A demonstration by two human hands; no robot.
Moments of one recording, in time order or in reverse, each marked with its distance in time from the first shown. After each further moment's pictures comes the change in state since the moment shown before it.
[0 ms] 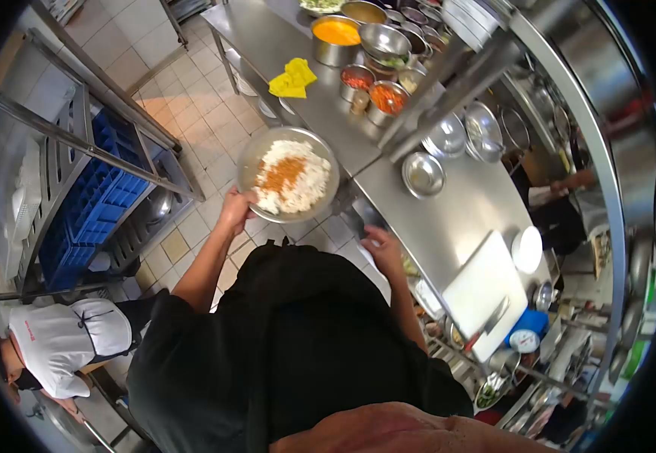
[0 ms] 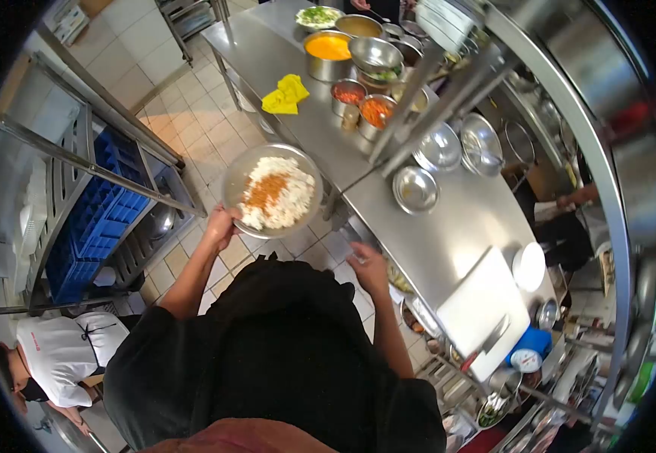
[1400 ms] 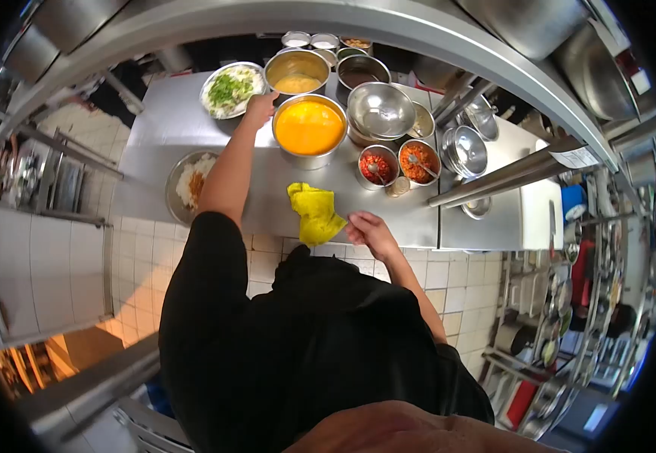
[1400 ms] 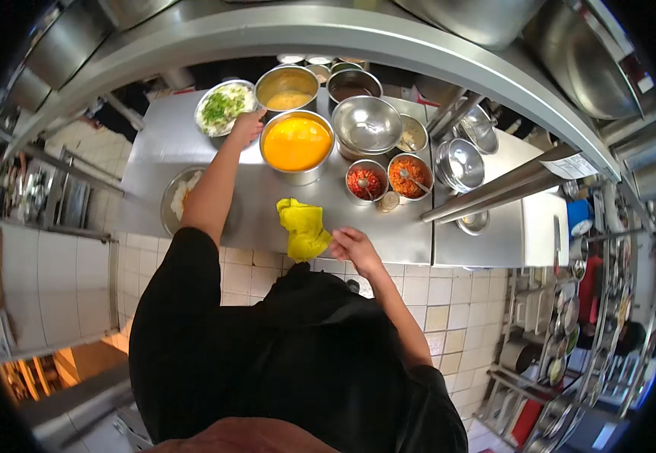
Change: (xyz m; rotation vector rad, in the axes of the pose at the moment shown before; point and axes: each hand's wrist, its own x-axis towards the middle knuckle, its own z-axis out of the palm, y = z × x) left_hand 0.705 0.260 0.285 0.882 -0.574 0.116; right_hand 0.424 -0.188 0.162 0.955 0.468 0.489
